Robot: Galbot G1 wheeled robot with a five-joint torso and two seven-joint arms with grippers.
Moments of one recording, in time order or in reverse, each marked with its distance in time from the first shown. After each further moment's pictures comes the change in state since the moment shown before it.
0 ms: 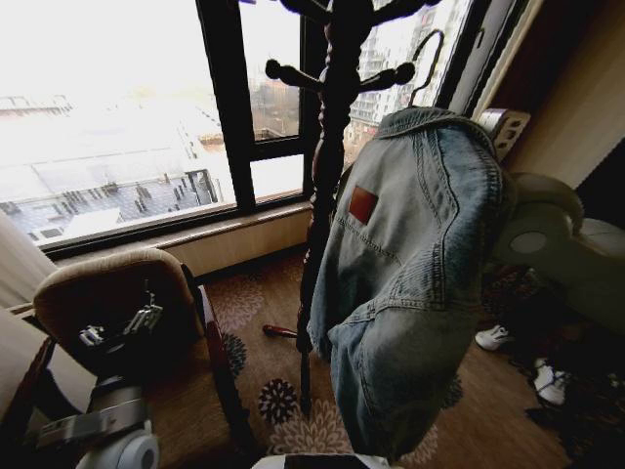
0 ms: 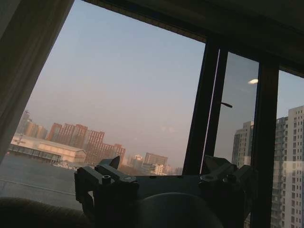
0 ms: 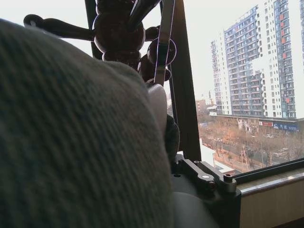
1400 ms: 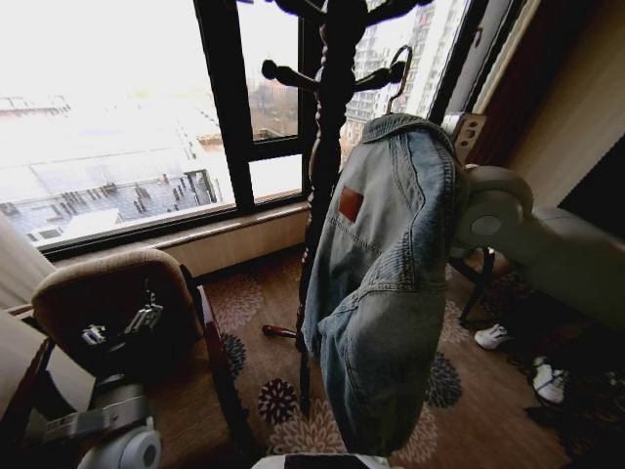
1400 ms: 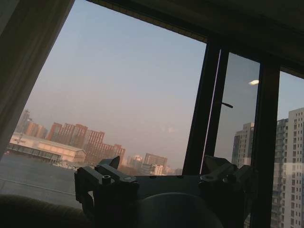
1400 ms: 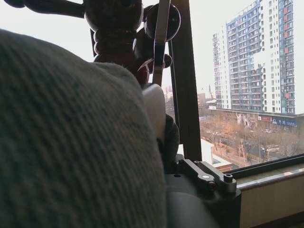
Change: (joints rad) left arm -0.022 -0.001 -0.001 0.024 -0.005 -0.007 0.005; right arm 0.063 0.079 -0.100 -0.080 -0.019 -0.006 -0.001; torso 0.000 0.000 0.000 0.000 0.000
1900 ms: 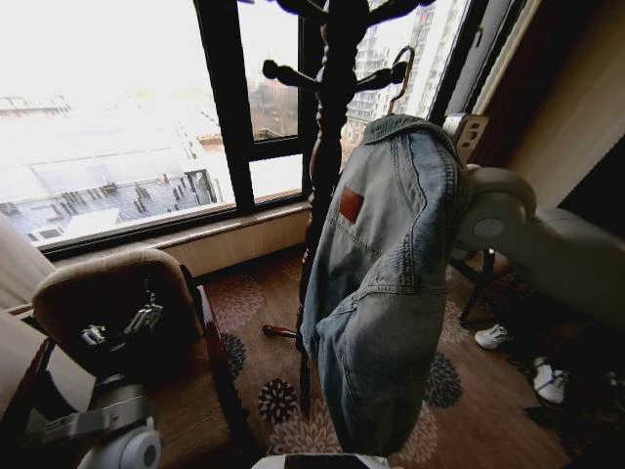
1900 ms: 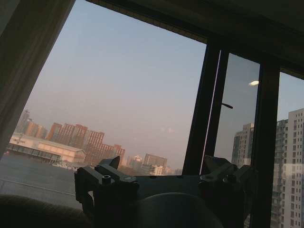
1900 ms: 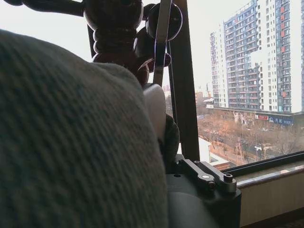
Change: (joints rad) left arm 0.001 0.000 0.000 0.000 -0.002 -0.003 0.001; right arm 0.016 0.006 -0.010 0.006 0.018 0.000 0.031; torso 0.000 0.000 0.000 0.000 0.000
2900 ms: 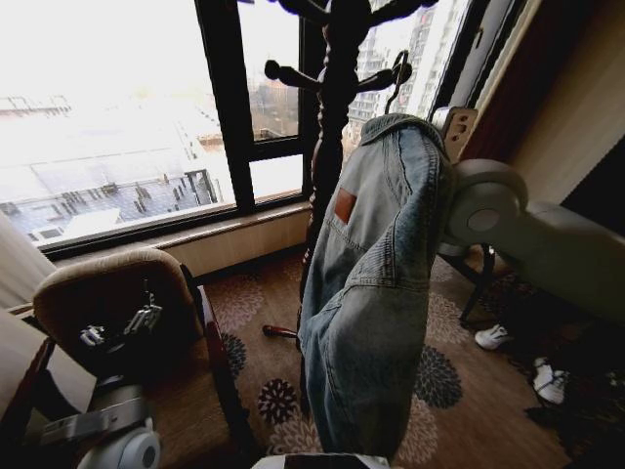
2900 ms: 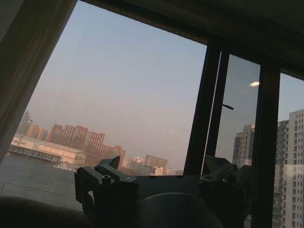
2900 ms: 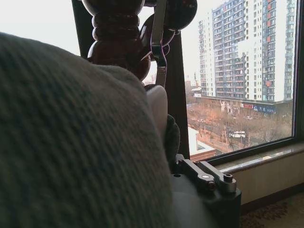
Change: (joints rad) left arm 0.006 0.001 -0.003 -0.001 -0.002 -0.008 0.003; right arm 0.026 0.044 -0.004 -0.005 0.072 -0.045 0.130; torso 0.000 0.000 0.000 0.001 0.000
